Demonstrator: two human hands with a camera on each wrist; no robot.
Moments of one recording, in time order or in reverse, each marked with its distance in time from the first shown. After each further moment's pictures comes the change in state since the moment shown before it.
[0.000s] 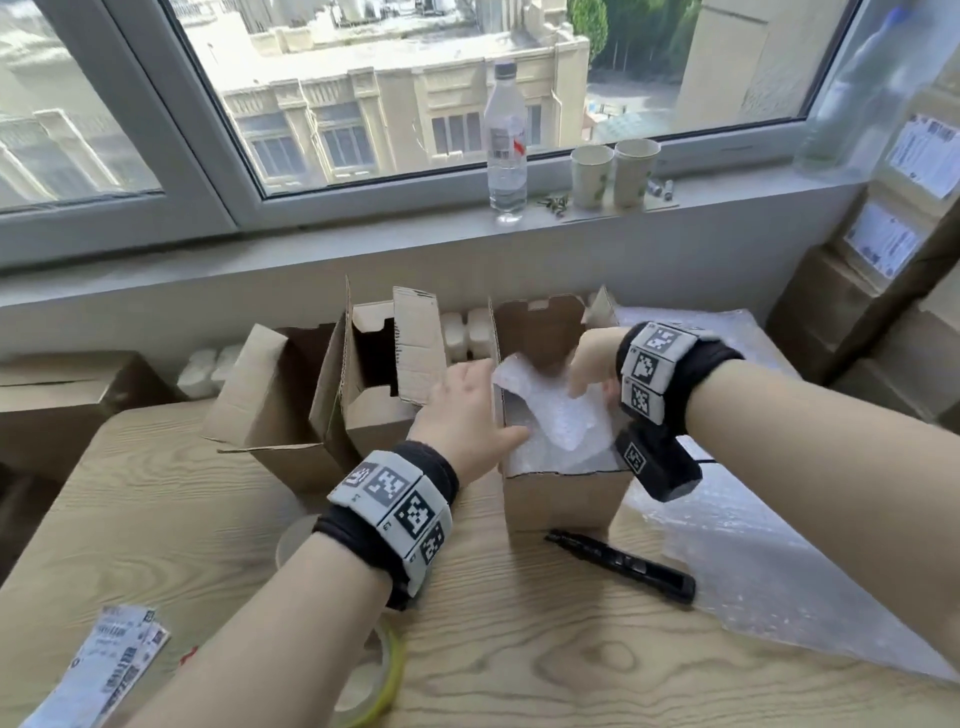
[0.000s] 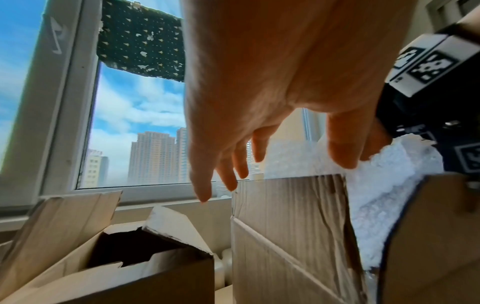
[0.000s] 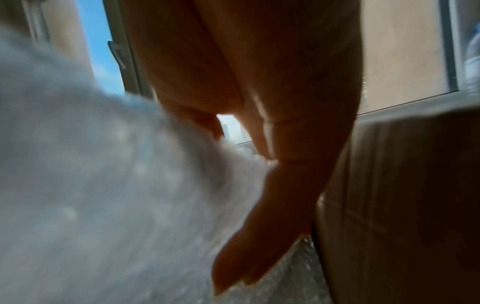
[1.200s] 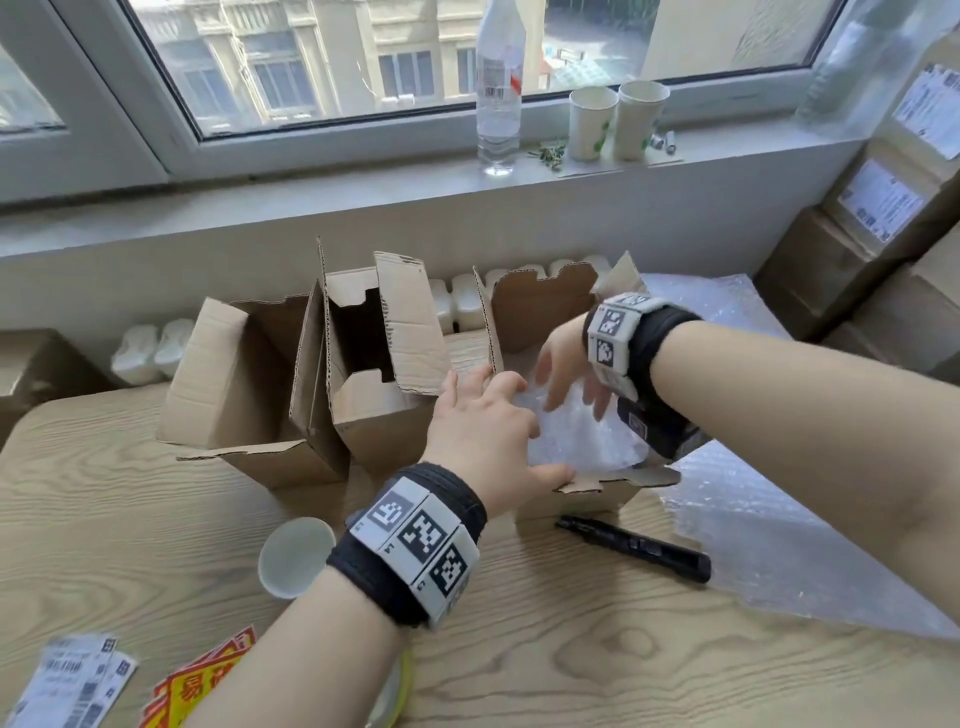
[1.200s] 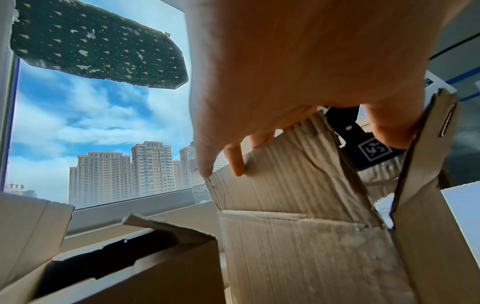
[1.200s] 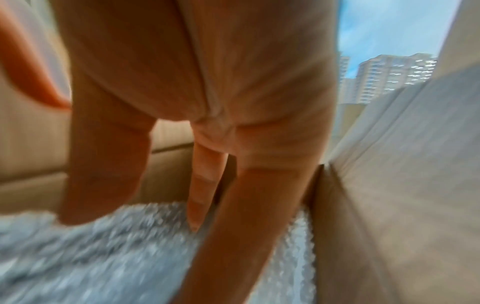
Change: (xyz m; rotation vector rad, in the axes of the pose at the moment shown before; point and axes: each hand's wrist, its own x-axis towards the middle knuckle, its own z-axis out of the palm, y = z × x) left_hand 0.008 -0.019 0.014 0.312 -0.160 0.236; right_hand 0.062 -0.023 0.016 0.266 -0.289 0.072
